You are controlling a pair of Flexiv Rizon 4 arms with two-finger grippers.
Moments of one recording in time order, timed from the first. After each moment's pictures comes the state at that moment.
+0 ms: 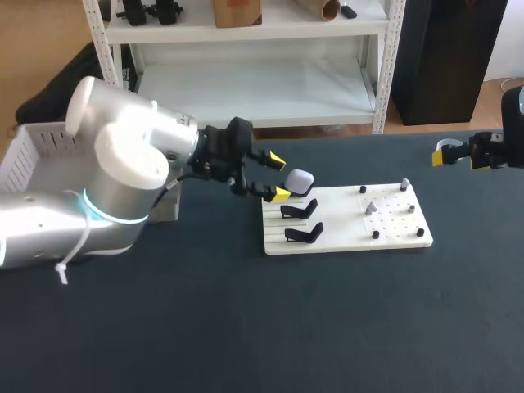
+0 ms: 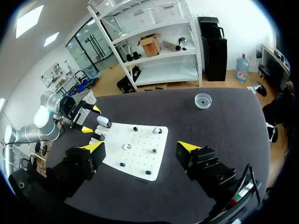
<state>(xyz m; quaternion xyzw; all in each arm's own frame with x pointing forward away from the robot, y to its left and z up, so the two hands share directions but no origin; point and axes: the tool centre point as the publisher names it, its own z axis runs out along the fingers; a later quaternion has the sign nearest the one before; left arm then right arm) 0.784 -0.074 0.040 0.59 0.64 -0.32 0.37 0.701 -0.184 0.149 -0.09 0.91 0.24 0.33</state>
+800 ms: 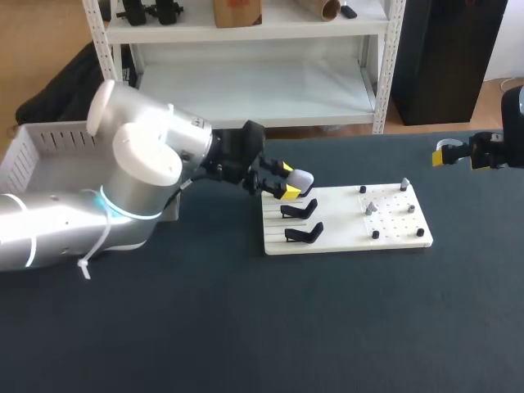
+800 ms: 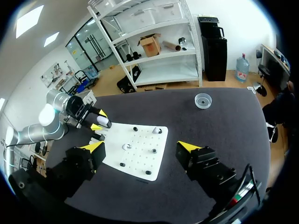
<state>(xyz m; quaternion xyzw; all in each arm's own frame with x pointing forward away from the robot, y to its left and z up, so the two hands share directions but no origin) 0.792 -0.095 0.018 0.59 0.64 -0.35 0.35 0.701 -0.184 0.149 -0.09 0.91 0.24 0.33</state>
